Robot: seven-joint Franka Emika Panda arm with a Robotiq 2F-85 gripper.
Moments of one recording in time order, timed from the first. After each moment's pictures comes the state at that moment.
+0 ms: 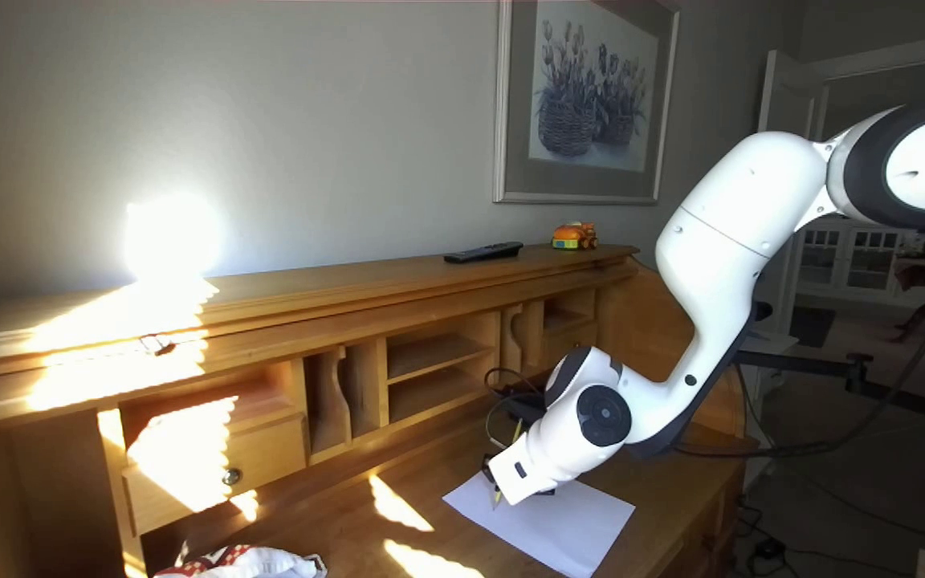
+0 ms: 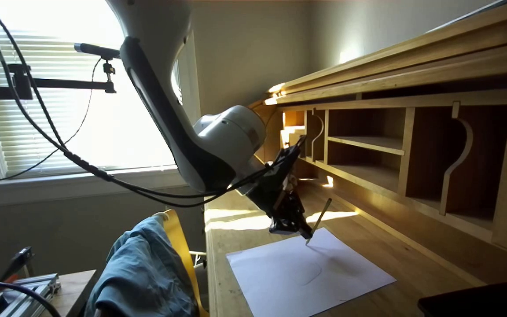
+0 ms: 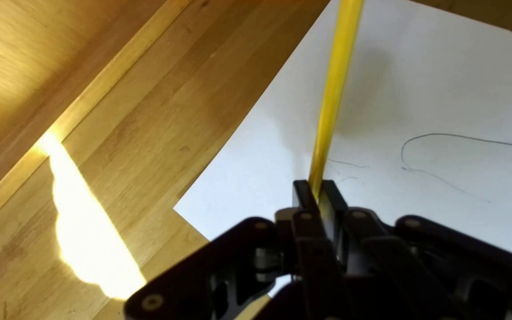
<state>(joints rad) 0.41 0.52 -0.09 -2.05 -1.79 2.75 -0.25</state>
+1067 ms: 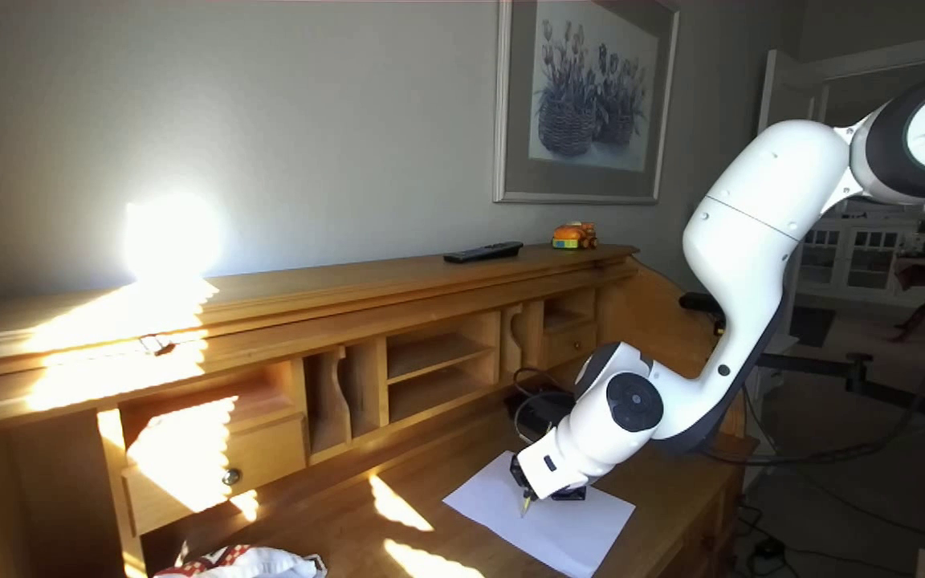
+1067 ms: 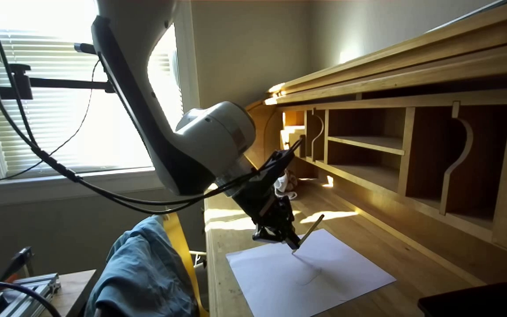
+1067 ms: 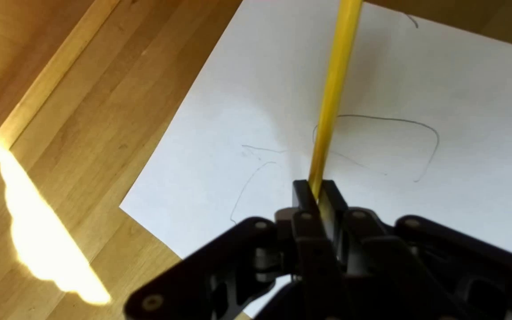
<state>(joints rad) 0.19 0.43 0.10 -2.20 -1.79 2.73 -0.25</state>
